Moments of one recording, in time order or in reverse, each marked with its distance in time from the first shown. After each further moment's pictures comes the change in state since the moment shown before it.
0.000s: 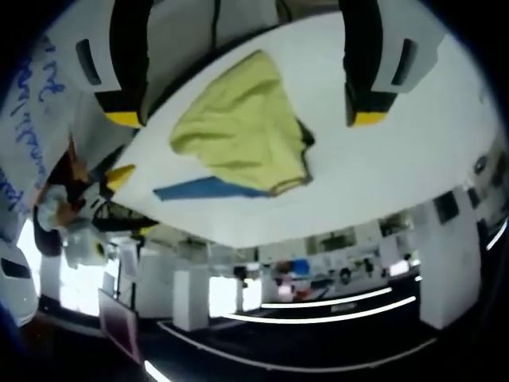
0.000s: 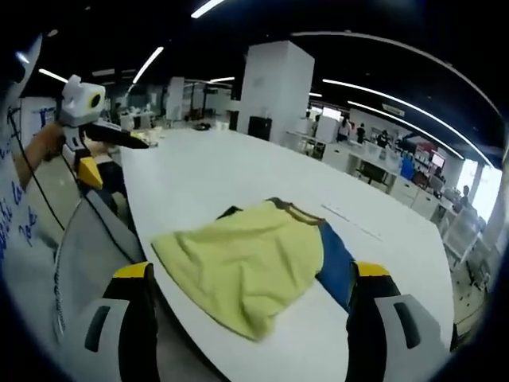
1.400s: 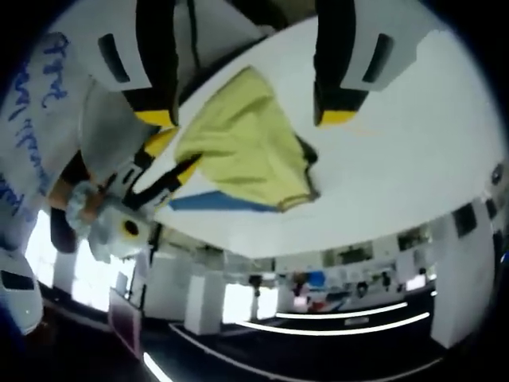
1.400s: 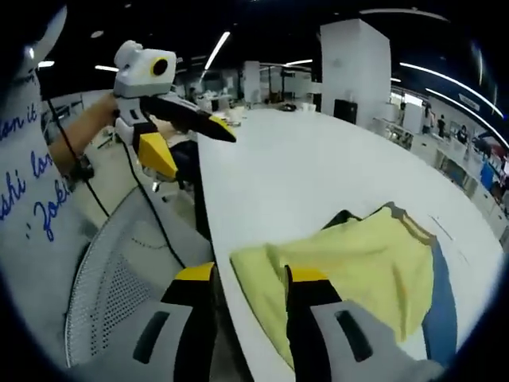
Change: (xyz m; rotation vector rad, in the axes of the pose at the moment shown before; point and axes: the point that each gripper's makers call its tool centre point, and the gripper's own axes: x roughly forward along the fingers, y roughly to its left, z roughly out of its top) left arm -0.003 0.039 -0.031 -0.036 0.054 -0.137; right arm 0.103 0.144 0.006 -0.072 0.091 0.487
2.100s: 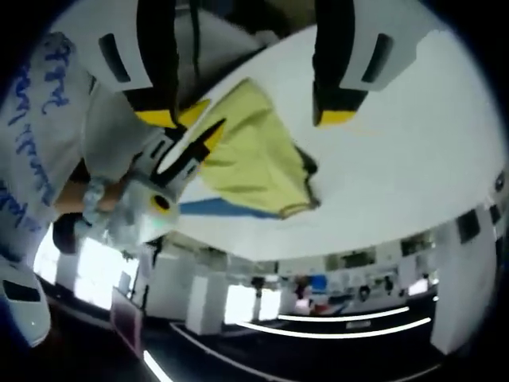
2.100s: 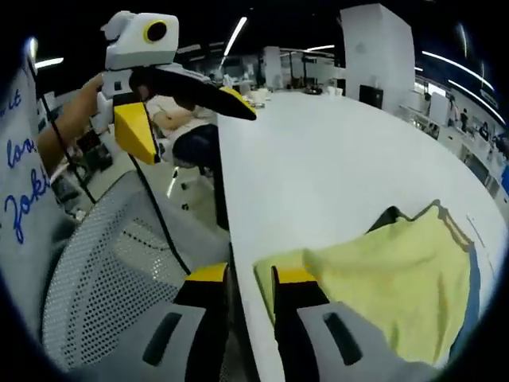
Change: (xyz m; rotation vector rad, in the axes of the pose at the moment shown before) left arm -0.006 0.005 -0.019 -0.012 0.011 -0.034; right arm 0.074 0.024 -0.016 0.014 0.081 0.116
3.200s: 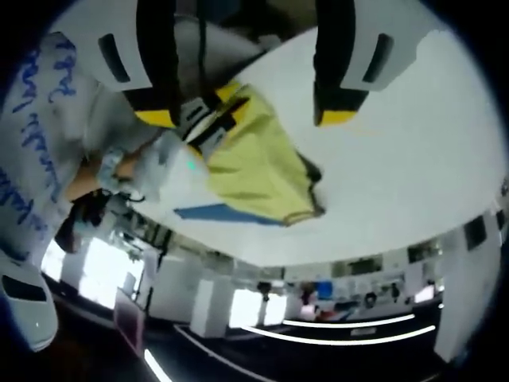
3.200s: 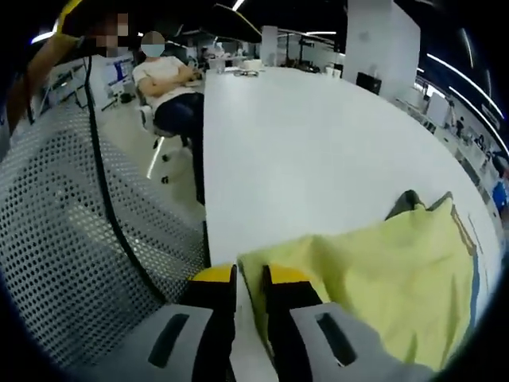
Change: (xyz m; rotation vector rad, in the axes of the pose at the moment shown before) left arm 0.001 0.008 -0.010 -0.024 0.022 -0.044; right arm 0.058 -0.017 -0.035 -0.110 0.140 -0.113
